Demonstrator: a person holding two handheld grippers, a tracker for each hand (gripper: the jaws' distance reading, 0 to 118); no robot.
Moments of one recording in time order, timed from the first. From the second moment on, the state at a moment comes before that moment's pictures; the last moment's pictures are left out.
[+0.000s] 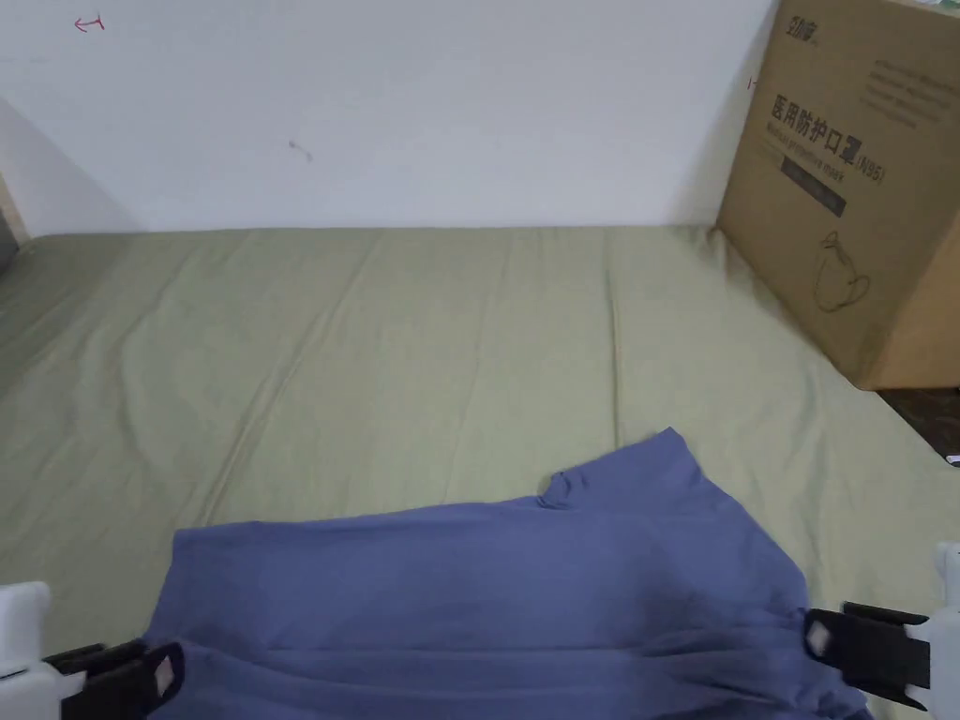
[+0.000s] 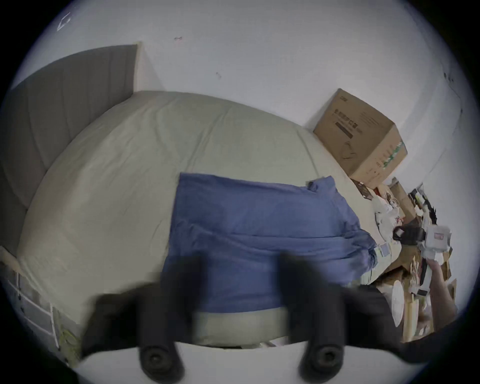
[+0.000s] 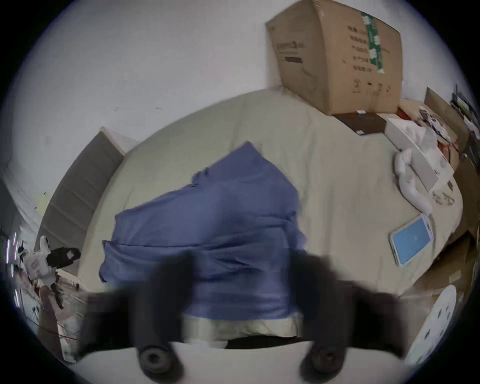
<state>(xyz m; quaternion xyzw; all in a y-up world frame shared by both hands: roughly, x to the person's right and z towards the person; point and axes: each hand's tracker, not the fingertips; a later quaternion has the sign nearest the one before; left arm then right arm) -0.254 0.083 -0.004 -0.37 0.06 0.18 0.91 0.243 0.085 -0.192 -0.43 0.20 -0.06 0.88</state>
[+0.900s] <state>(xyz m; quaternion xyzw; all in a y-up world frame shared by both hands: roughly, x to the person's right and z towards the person) -0.371 -0.043 -0.212 -0.51 0.08 0.08 0.85 0.201 0.031 -0.282 -0.51 0.20 -0.04 0.84</state>
